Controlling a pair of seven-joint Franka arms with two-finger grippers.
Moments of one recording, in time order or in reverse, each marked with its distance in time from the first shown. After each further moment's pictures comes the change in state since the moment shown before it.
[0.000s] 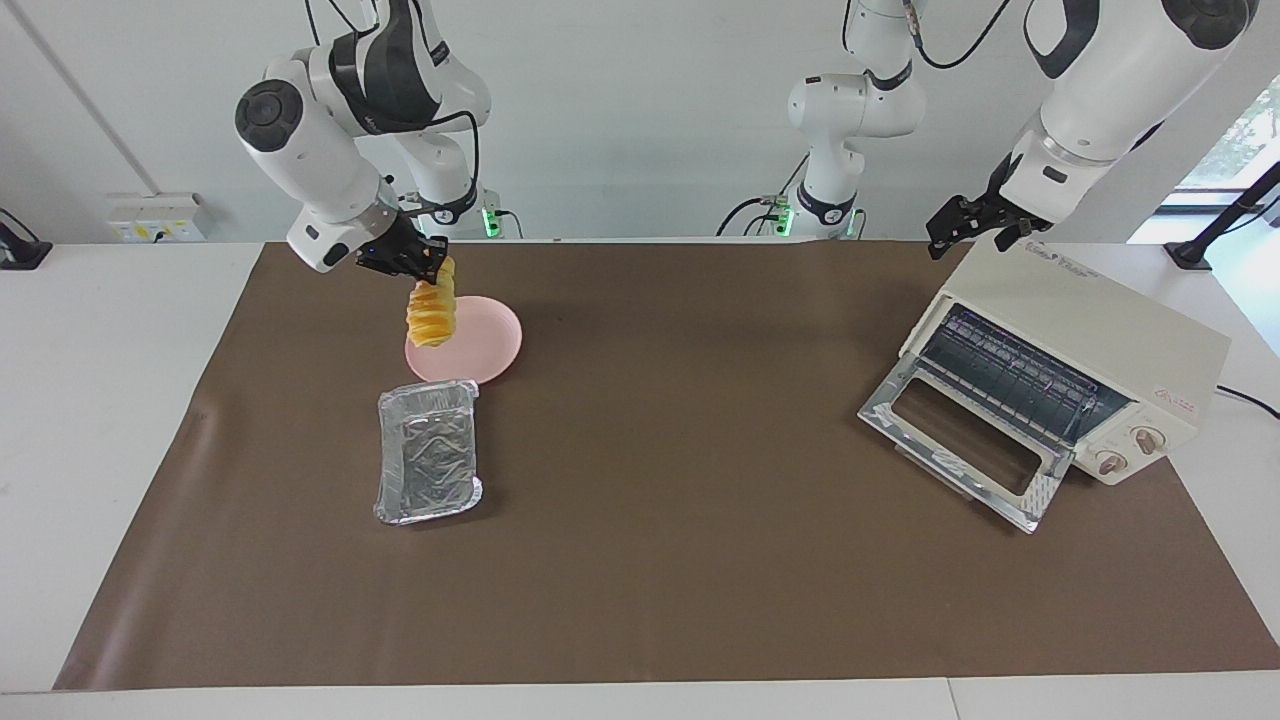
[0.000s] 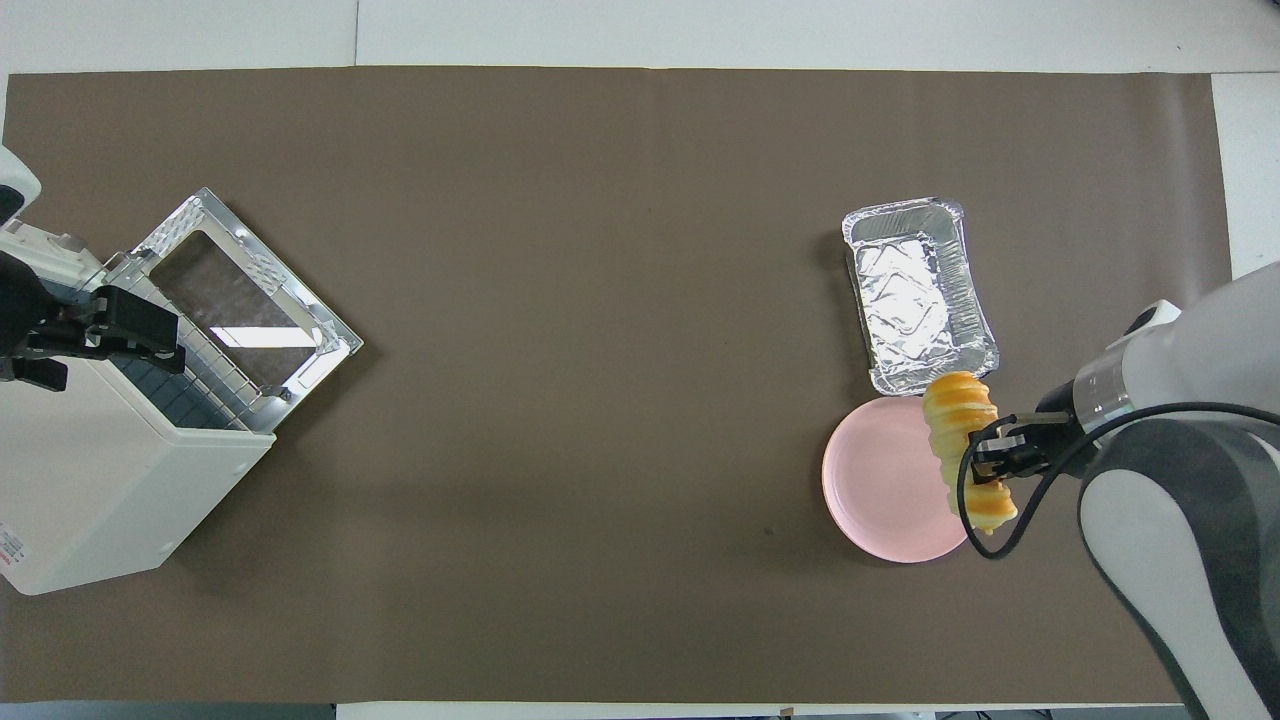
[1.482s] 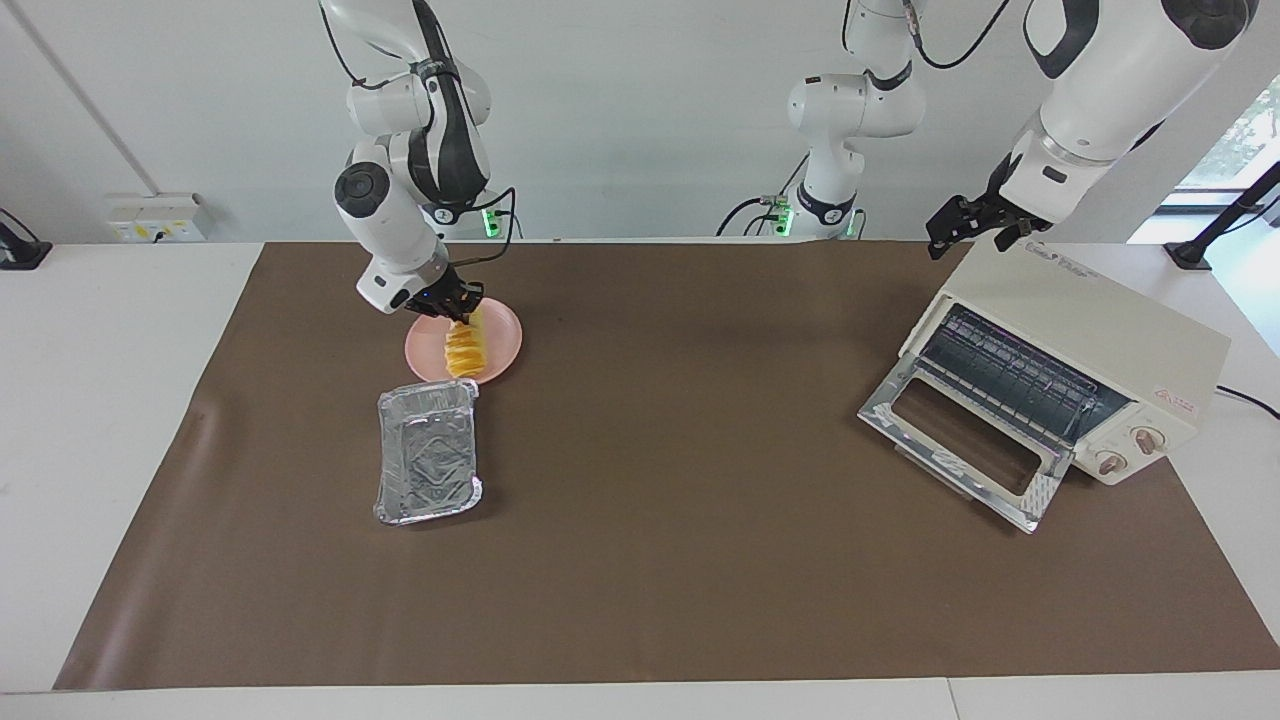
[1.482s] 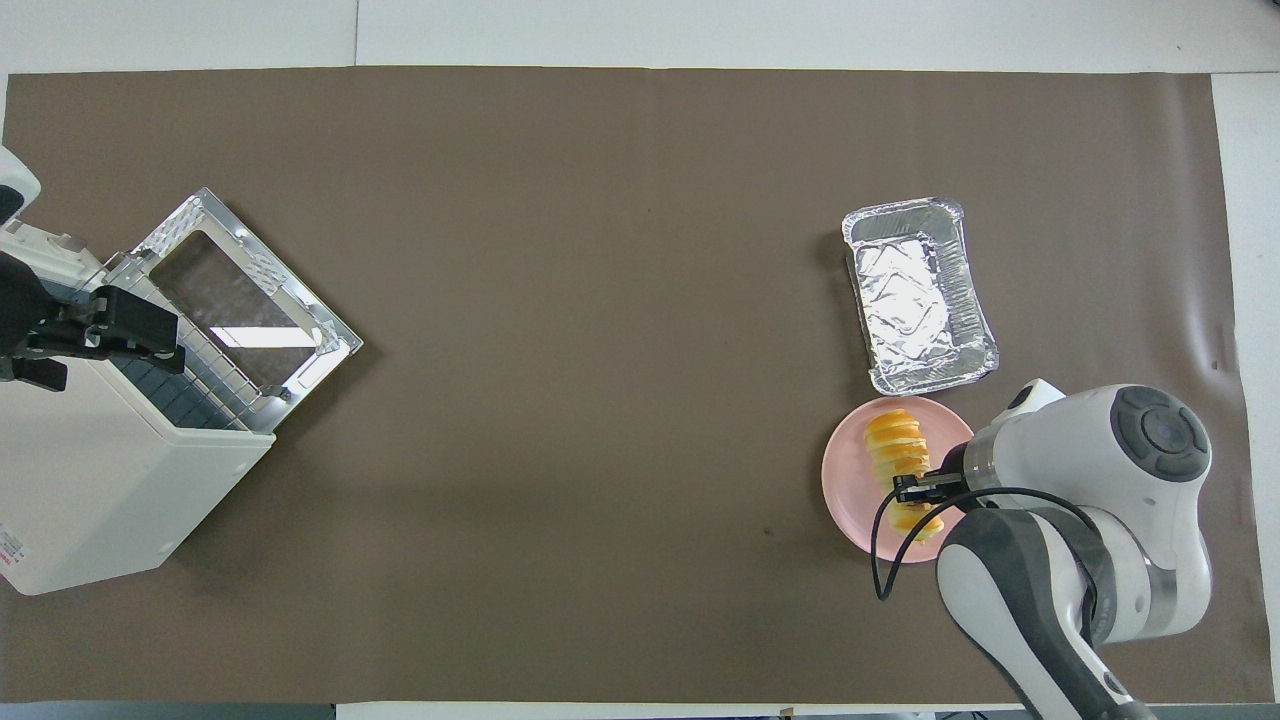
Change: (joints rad) left arm 0.000 0.000 0.000 0.000 0.000 0.000 0.000; right arm 0.065 0.042 0.006 -0.315 0.000 0.474 -0.052
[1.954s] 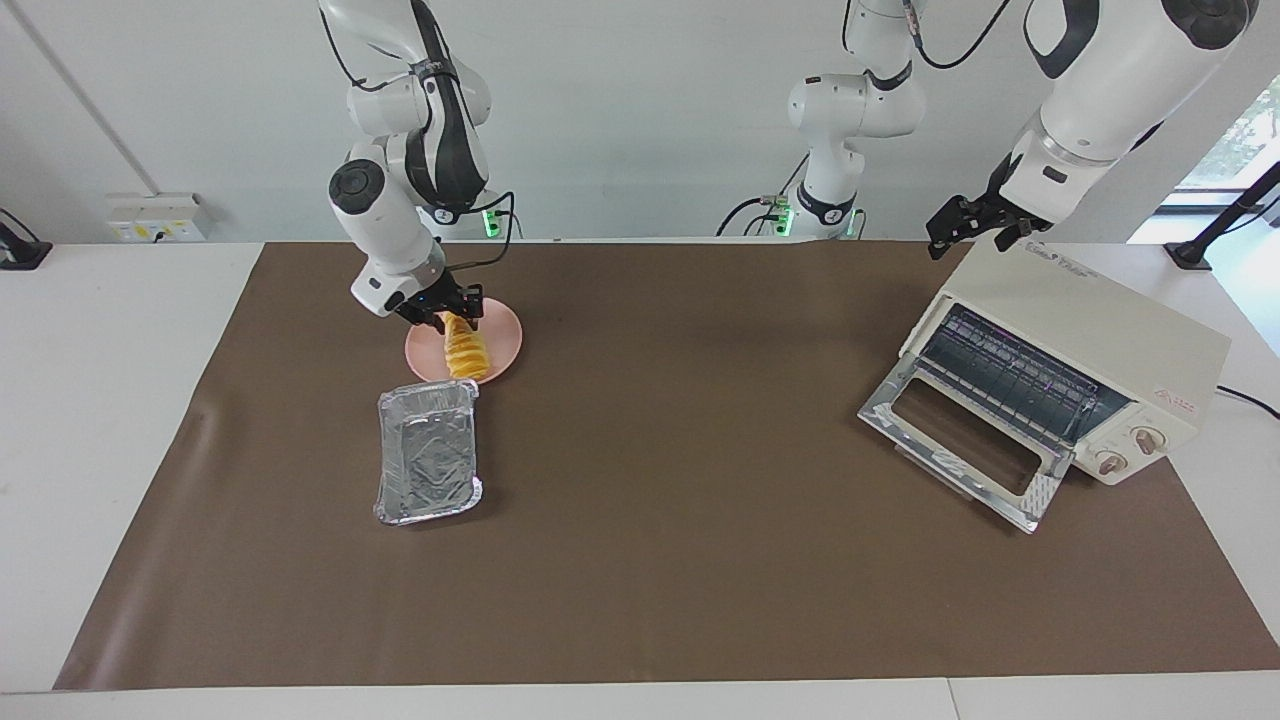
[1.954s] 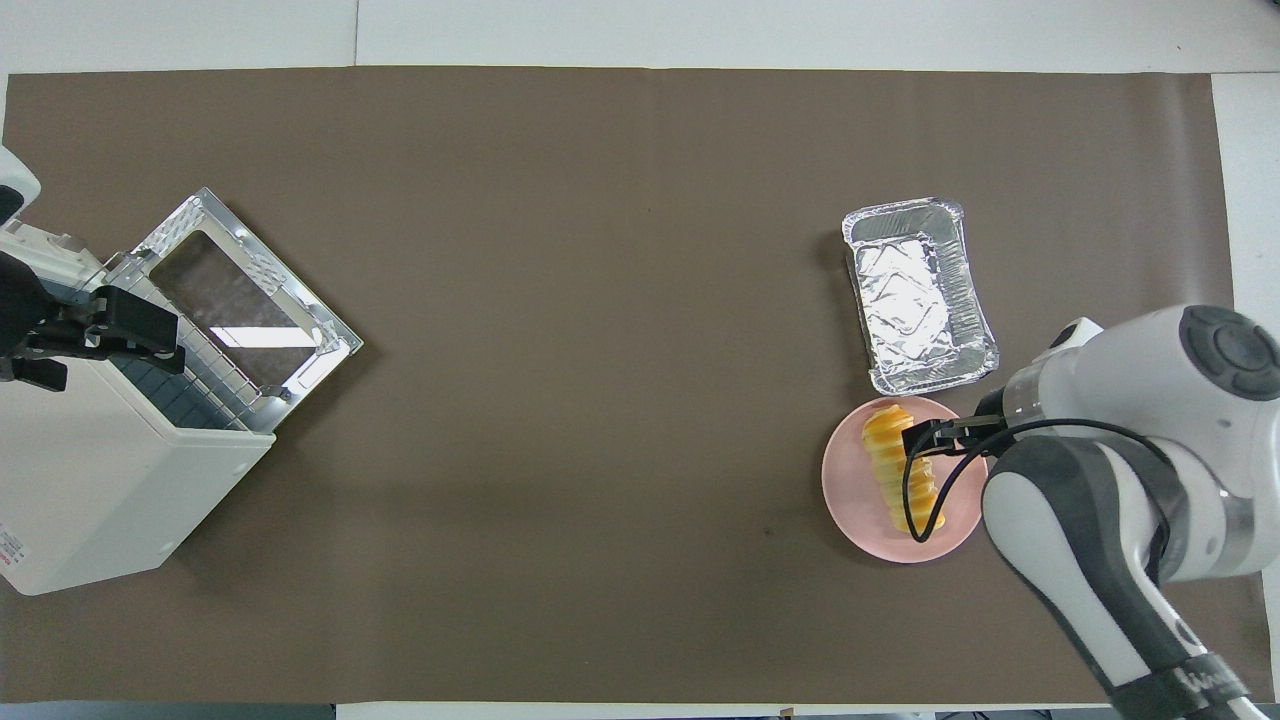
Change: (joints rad) left arm 0.000 0.000 0.000 0.000 0.000 0.000 0.000; right arm -0.070 0.088 -0.007 0.315 -0.034 -0.259 -0.001
